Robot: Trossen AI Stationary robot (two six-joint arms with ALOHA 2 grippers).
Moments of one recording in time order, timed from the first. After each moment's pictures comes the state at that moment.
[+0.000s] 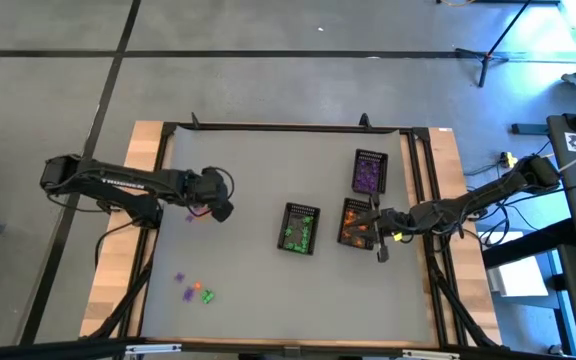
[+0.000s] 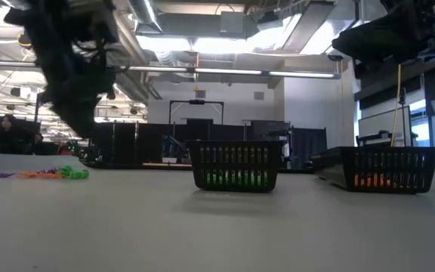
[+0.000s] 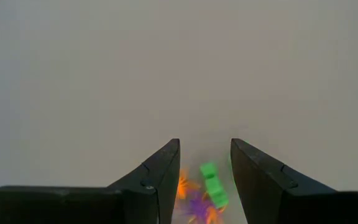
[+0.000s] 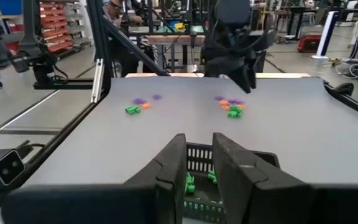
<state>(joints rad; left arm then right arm) 0.05 1.13 0.63 -0.79 -0.42 -0.81 0.37 0.89 0.22 0.58 0.26 0.05</state>
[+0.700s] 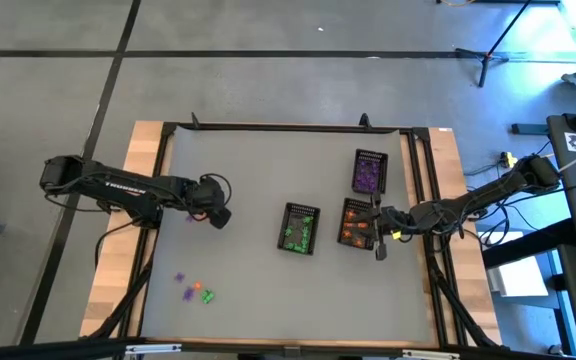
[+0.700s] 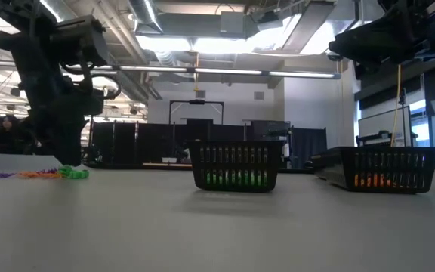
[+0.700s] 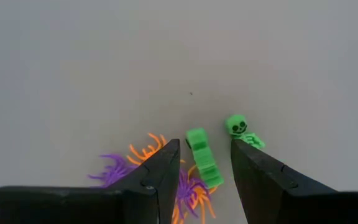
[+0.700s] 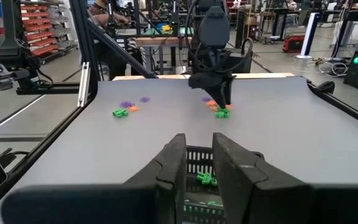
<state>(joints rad) 0.05 1.13 0.47 -0.62 -0.29 -0.90 0.37 0.89 0.22 0.59 0.32 0.06</state>
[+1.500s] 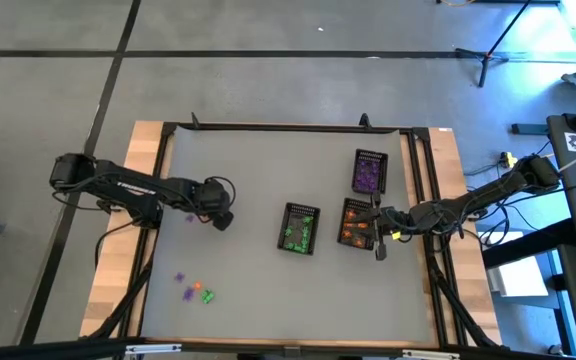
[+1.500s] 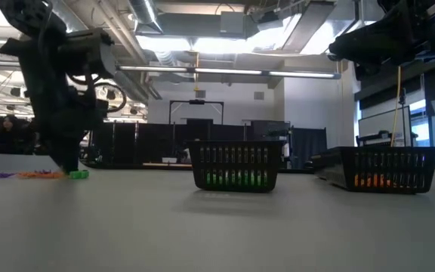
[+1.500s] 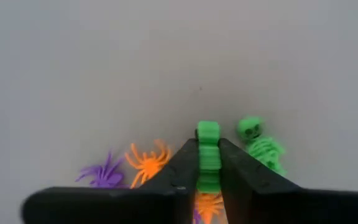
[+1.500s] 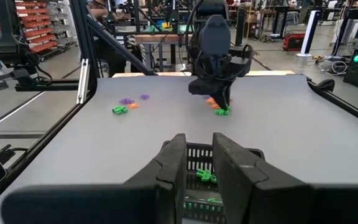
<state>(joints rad) 0.05 1.25 0.49 -0.59 -0.30 -0.87 0.37 0.89 0.22 0.58 0.32 0.06</state>
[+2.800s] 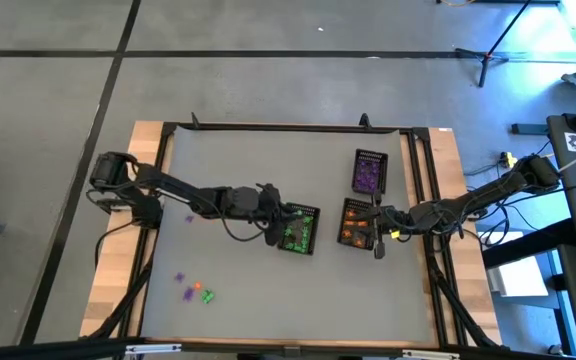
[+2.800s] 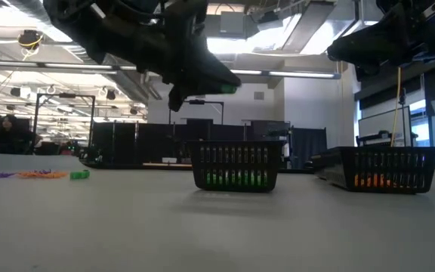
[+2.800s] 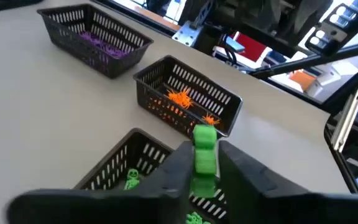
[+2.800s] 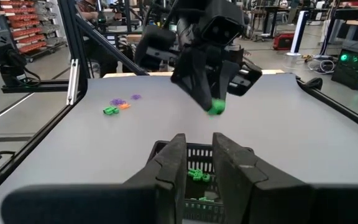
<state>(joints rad) -0.05 1.62 0.75 0.55 -0.14 -0.46 0.37 0.89 0.22 0.57 0.36 0.06</state>
